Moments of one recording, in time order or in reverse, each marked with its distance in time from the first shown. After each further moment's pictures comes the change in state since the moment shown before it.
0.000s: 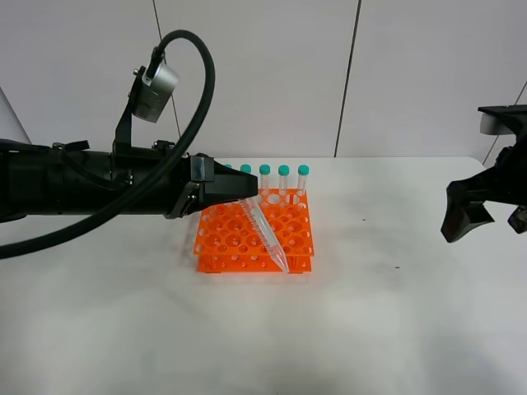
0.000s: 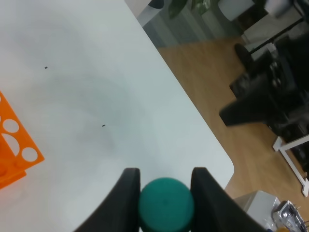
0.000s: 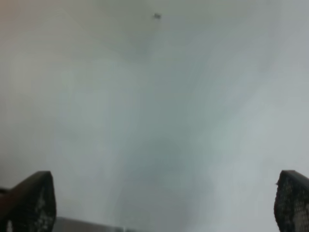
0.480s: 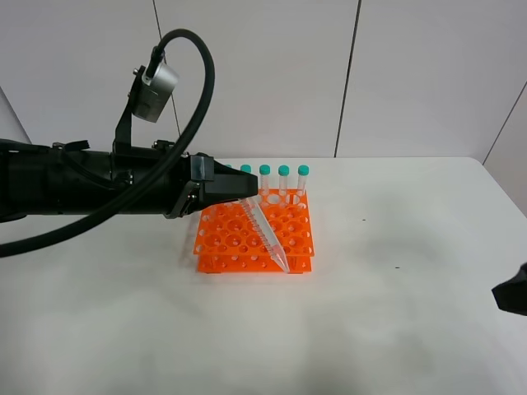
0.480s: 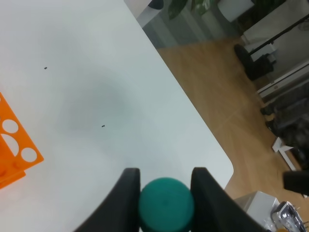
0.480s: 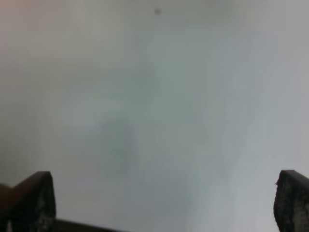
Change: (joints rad) left arm 0.000 0.000 0.000 -0.002 0.000 0.000; right arm 0.000 -0.710 0.450 -0.009 -0.151 -0.009
